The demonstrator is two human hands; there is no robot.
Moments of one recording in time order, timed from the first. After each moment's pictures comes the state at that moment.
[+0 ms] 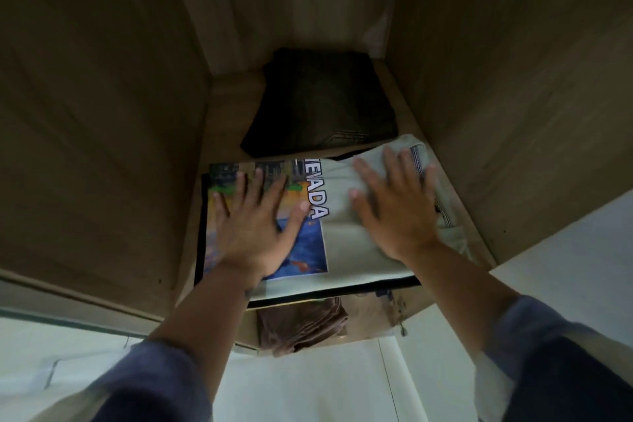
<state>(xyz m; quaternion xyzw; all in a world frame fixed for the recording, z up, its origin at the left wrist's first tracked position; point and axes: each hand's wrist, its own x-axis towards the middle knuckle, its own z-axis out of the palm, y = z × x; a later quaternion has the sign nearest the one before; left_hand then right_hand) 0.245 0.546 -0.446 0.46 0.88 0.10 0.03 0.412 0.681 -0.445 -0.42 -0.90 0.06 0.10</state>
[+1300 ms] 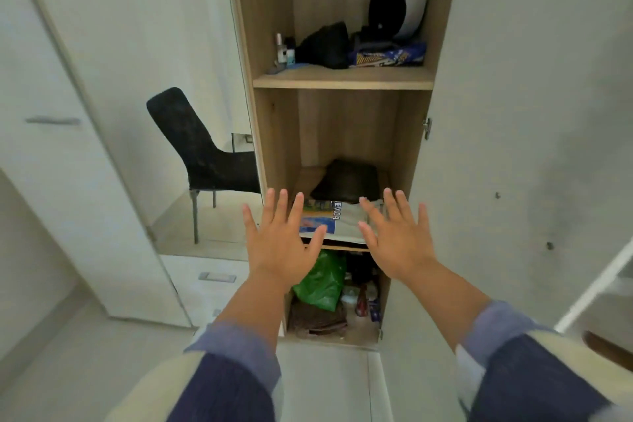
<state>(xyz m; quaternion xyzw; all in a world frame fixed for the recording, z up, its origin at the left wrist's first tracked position) 0.567 0.240 -0.147 0.37 0.92 0.08 -0.15 0.690 0.389 -0.145 -0.31 -0.94 -0.03 0.09</state>
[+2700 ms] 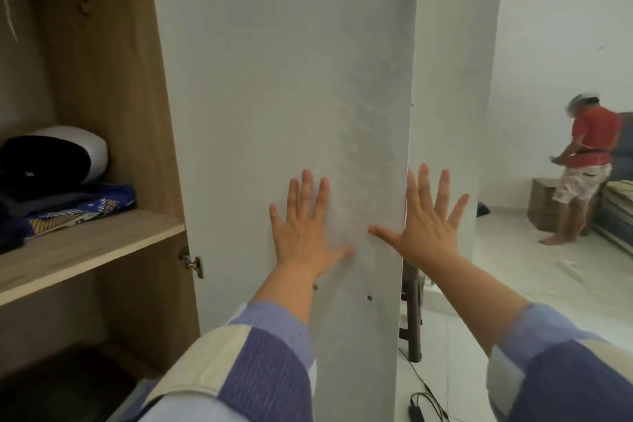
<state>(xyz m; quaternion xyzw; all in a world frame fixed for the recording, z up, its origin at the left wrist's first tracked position) 0.660 0.449 0.023 0.82 0.49 0.25 -0.16 0.832 0.367 0.030 -0.79 -0.51 -0.23 0.25</state>
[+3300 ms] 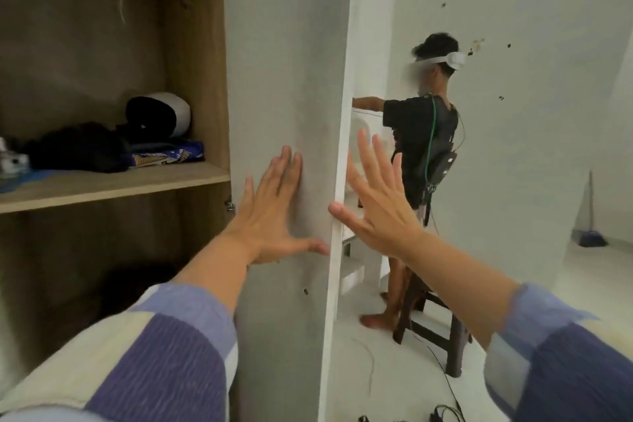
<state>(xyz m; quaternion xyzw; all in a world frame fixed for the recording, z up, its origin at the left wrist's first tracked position) 0.615 0.343 0.020 0.82 0.49 0.26 -0.12 0.821 0.337 0.032 -0.45 -0.80 -0.24 0.30</state>
